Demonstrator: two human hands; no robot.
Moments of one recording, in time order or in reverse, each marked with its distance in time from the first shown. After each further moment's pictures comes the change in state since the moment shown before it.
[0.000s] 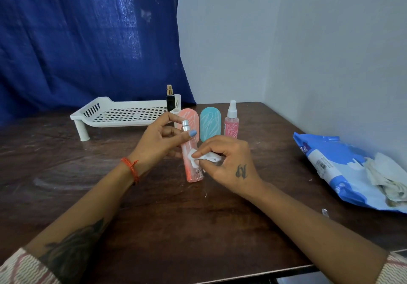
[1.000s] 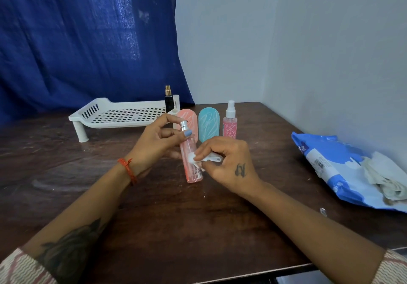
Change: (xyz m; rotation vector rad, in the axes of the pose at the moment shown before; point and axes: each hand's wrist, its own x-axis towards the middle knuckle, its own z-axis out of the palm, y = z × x) left_hand -0.001 0.002 0.000 -0.127 -0.036 -0.040; right_hand 0.000 -0.001 -0.002 0.018 -0.002 0.043
